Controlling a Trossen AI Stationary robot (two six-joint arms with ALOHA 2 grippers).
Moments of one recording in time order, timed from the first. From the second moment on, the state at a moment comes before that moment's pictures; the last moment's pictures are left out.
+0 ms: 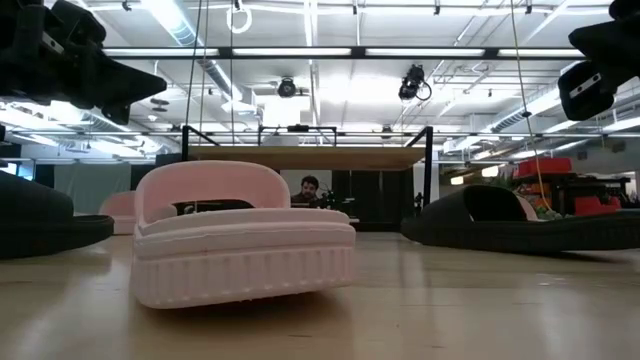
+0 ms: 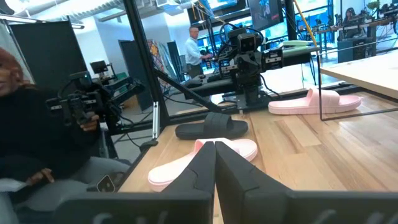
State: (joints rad) left arm -0.19 0.09 0.01 0.11 -0.35 -0.07; right arm 0.72 0.02 0.03 0.07 0.56 0.23
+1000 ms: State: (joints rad) left arm -0.19 0.09 0.01 0.05 -0.30 -0.36; right arm 0.72 0.02 0.03 0.07 0.56 0.23
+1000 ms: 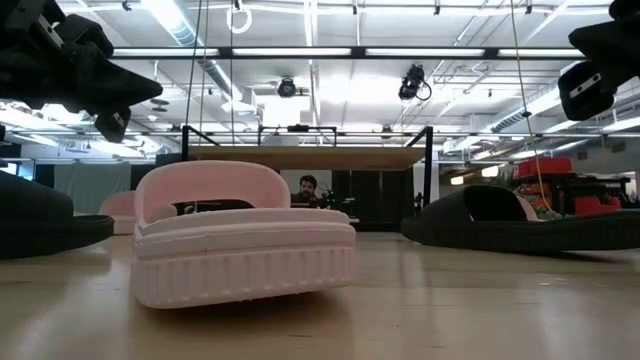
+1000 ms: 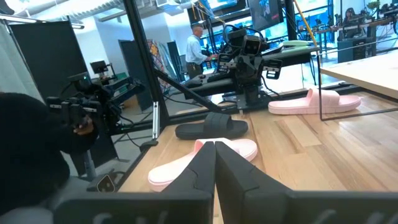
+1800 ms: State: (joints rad) left arm -0.19 0.09 0.01 0.06 0.01 -0.33; right arm 0.72 0.02 0.03 0.07 0.56 0.23
